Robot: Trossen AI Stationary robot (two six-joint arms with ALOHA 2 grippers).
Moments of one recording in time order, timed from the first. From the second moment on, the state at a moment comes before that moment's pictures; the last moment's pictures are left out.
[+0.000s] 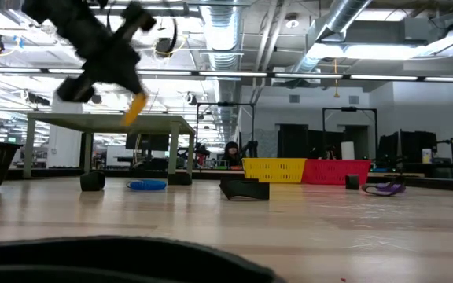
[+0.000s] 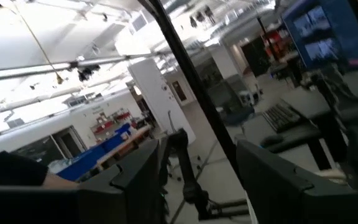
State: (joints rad) left arm -0.05 1.10 0.67 -0.32 -0.09 -1.32; right arm 0.55 1.02 1.32 -0.07 0.19 0.47
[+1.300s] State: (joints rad) left arm -0.31 1.50 1.19 0.71 -0.60 -0.95; right arm 0.61 1.26 1.32 -0.08 0.74 -0.04
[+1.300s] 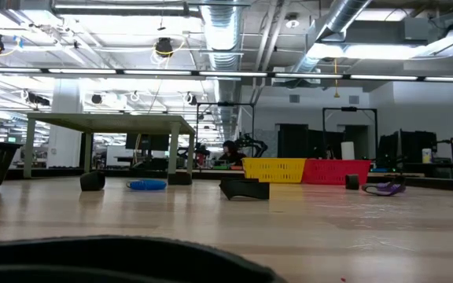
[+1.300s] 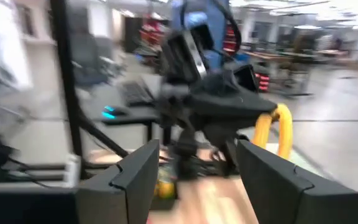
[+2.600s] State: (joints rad) left arm -0.31 1.50 1.19 0.68 -0.58 -0.97; right arm 0.48 1.39 1.32 0.02 0.84 -0.23
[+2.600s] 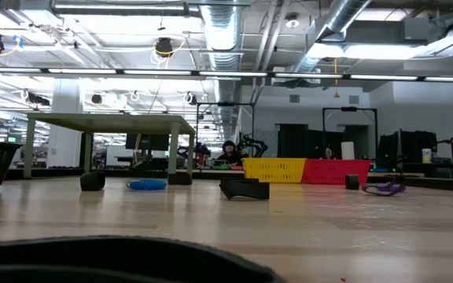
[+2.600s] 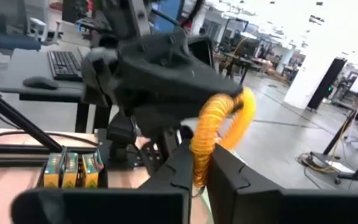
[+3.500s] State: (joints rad) left arm -0.43 1.46 1.19 0.31 -0.44 -0.76; right arm 0.55 1.11 1.32 -0.17 1.42 -0.13
